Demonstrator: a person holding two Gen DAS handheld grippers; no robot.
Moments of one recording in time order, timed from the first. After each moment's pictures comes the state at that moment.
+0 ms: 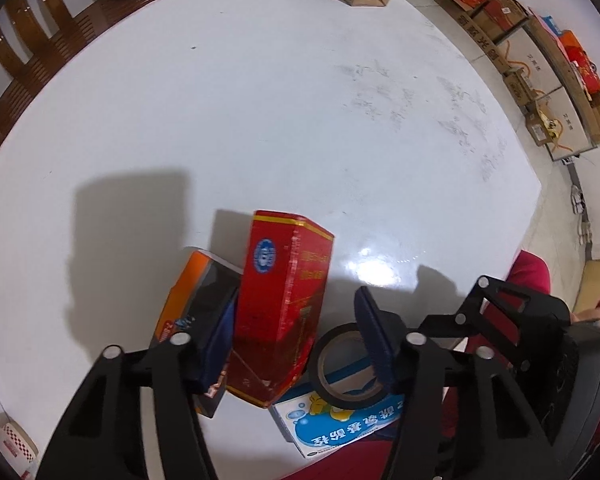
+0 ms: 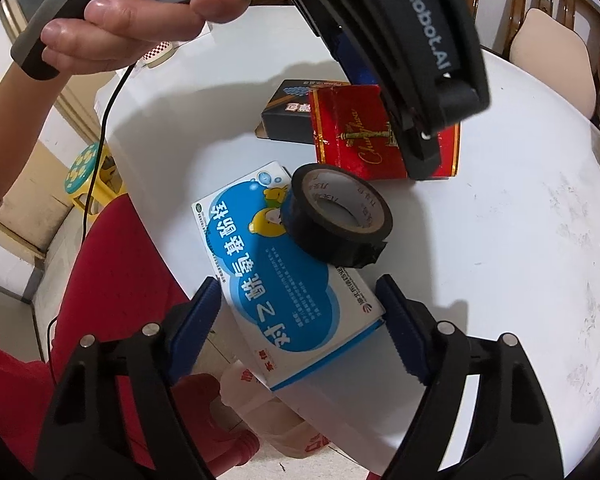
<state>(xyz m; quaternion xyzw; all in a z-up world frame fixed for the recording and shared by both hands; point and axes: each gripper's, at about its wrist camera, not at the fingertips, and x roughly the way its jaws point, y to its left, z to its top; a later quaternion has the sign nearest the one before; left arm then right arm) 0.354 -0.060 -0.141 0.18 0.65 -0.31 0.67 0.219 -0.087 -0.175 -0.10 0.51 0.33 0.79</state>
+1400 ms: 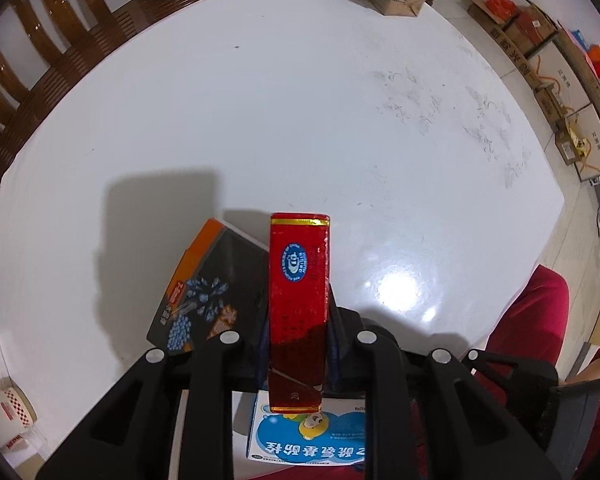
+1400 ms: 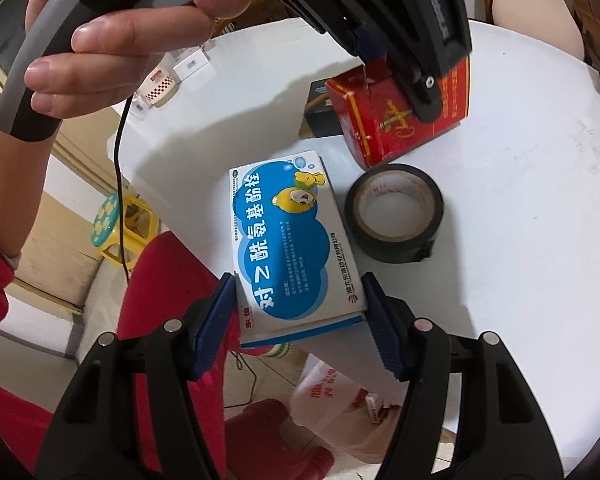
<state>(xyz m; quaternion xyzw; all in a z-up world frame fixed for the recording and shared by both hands) 0.336 -0.042 -0.133 0.19 0.64 -0.25 0.70 0.208 -0.094 -0.170 0.02 0.52 0.33 0.79</state>
